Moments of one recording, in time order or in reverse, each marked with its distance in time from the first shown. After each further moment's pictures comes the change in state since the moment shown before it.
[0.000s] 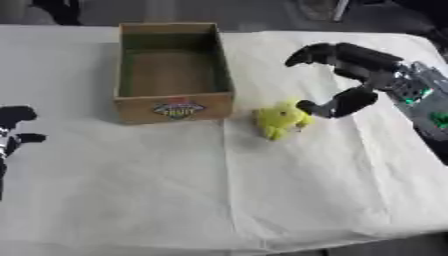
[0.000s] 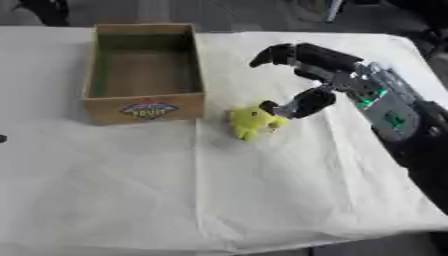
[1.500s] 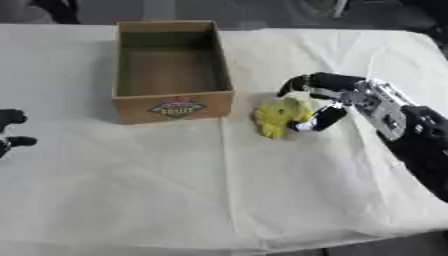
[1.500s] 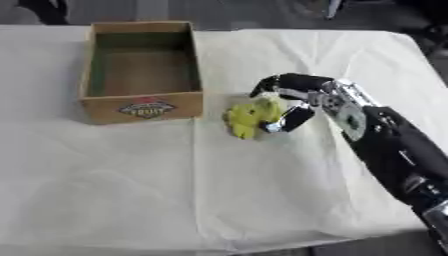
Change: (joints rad) left arm -0.014 0.000 -0.012 -0.001 0.003 -0.002 -0.014; right arm -0.097 0.109 0.017 0.382 0.208 -0.067 0.015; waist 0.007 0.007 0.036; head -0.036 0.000
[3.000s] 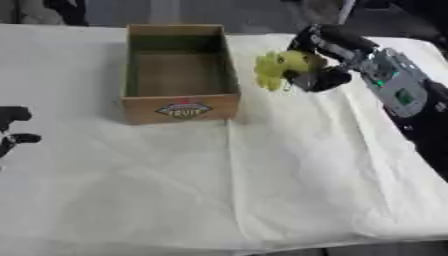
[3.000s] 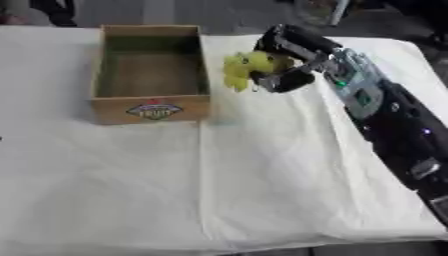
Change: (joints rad) left arm -0.002 0.000 -0.002 -0.001 0.001 -0.002 -0.003; right arm -0.105 -0.047 -0.037 -0.155 -0.282 0.089 -0.115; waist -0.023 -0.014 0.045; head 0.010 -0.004
